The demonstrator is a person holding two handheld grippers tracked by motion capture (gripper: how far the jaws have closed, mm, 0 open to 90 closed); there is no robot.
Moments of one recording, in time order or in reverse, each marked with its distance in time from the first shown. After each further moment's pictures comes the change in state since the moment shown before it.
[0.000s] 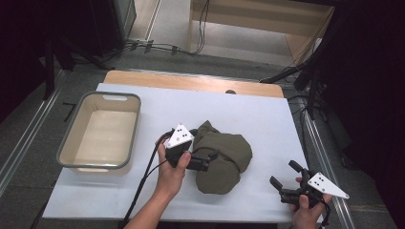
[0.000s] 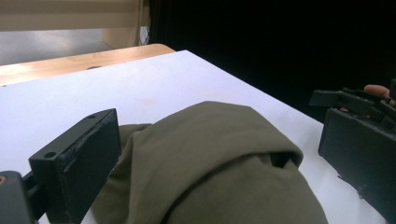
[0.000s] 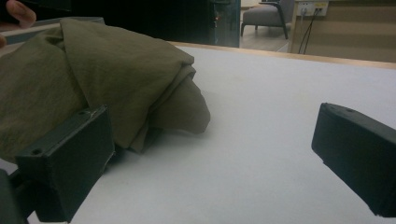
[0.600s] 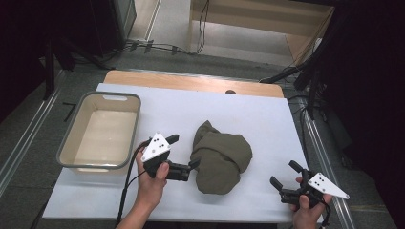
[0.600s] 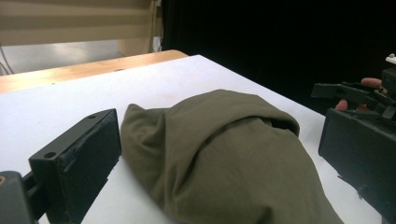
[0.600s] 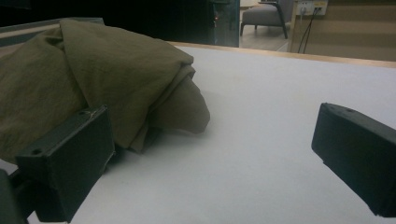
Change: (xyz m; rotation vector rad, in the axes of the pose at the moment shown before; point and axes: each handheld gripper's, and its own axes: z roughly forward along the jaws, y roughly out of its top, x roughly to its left) left arm 0.006 -0.013 -0.057 -0.043 0.051 0.024; right arm 0.000 0.000 -0.001 -0.001 -0.002 0.006
